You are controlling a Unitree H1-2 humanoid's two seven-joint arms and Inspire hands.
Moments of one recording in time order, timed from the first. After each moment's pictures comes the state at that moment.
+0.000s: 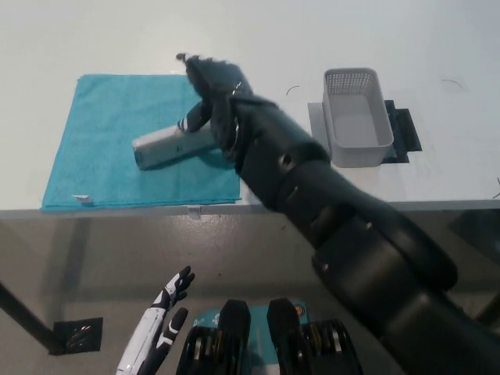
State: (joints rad) left_arm 0.04 0.13 -0.11 0.17 0.21 -0.41 -0.04; right_arm -1.44 0.21 0.40 1.46 -0.58 0.12 -0.05
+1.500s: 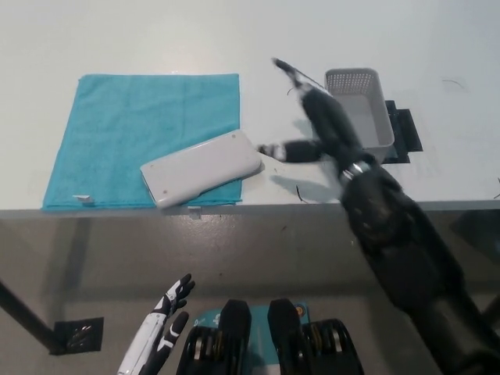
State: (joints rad) left_arm 0.04 0.14 -0.11 0.21 0.21 -0.40 -0.05; right_arm -0.72 -0.09 0.27 0.43 -0.49 0.03 -0.06
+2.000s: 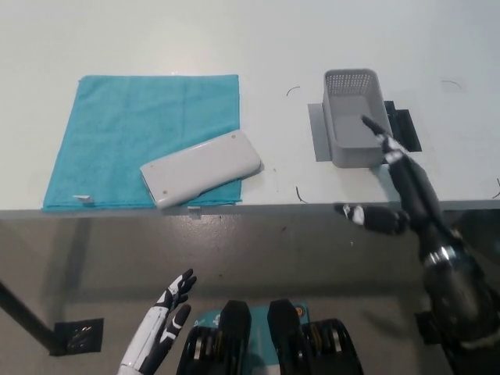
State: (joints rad) left_arm 0.00 0.14 -0.11 0.26 0.21 -0.40 -0.05; right_arm -0.33 -0.21 0.21 -0.02 -0.42 0.05 -0.05
